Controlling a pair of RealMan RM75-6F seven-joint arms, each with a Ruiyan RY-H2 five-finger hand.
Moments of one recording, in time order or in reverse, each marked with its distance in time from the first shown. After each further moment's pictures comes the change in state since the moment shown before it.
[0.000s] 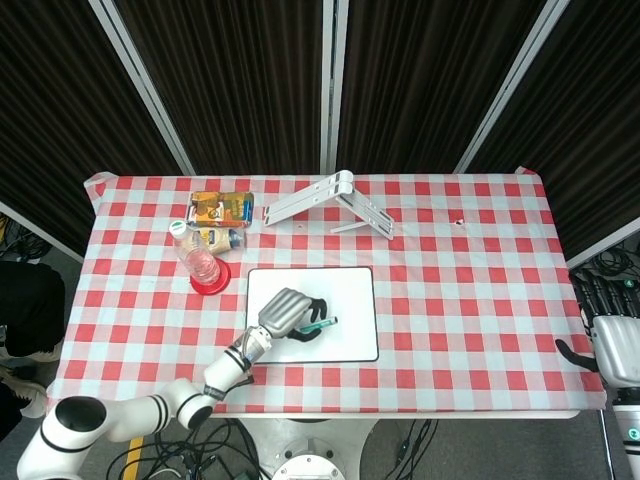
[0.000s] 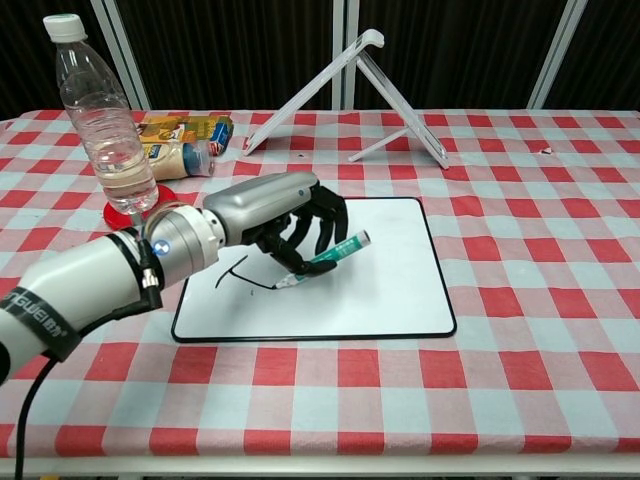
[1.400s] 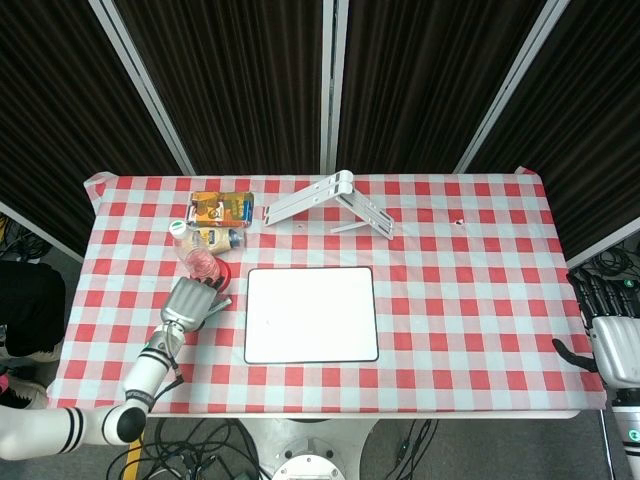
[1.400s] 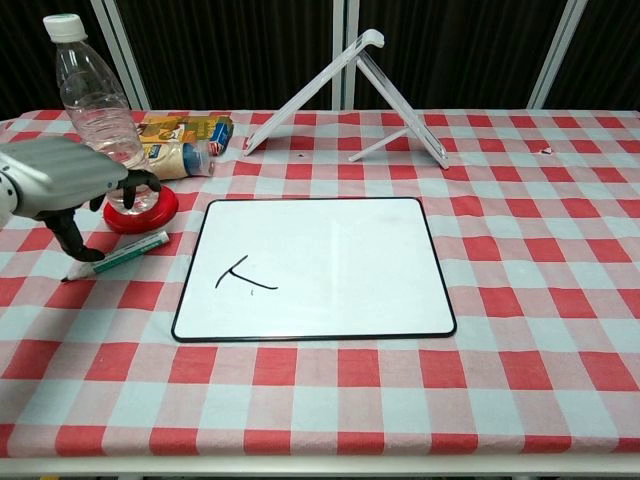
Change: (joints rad) left arm 0.125 0.480 0.099 -0.579 -0.608 0.135 1.060; right arm -0.002 -0.019 -0.003 0.036 -0.038 0.023 0.055
